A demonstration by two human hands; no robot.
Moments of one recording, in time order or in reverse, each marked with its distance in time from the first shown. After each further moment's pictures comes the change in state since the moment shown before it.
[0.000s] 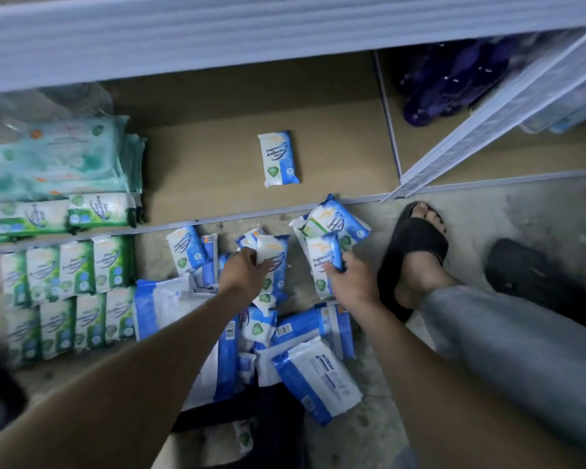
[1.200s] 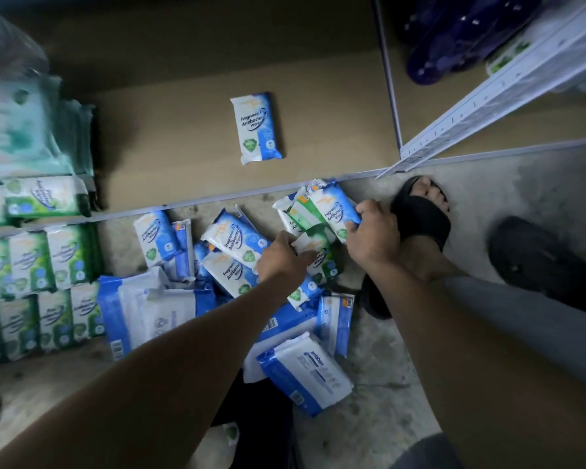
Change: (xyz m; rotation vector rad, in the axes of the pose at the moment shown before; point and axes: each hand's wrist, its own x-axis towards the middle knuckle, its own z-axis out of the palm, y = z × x) left_hand 0.018 0.053 0.091 -0.064 -0.069 -0.025; right_hand 0.075 0.015 -0.031 -0.361 0.219 -0.119
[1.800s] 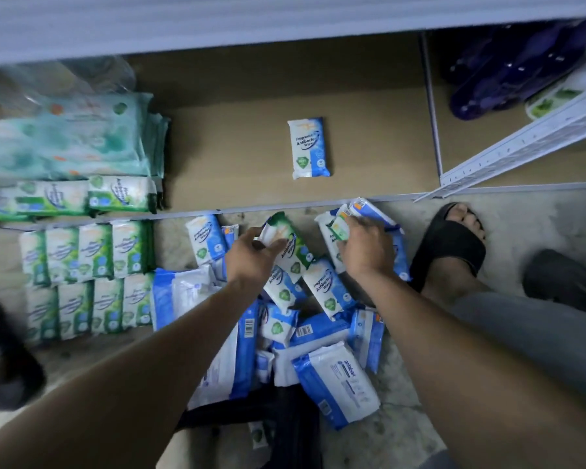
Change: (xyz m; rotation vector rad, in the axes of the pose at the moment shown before) left_hand -0.011 -0.053 -0.110 -0.483 0.208 -0.062; right_hand -0.016 -0.068 0.030 -0.294 -0.068 -0.230
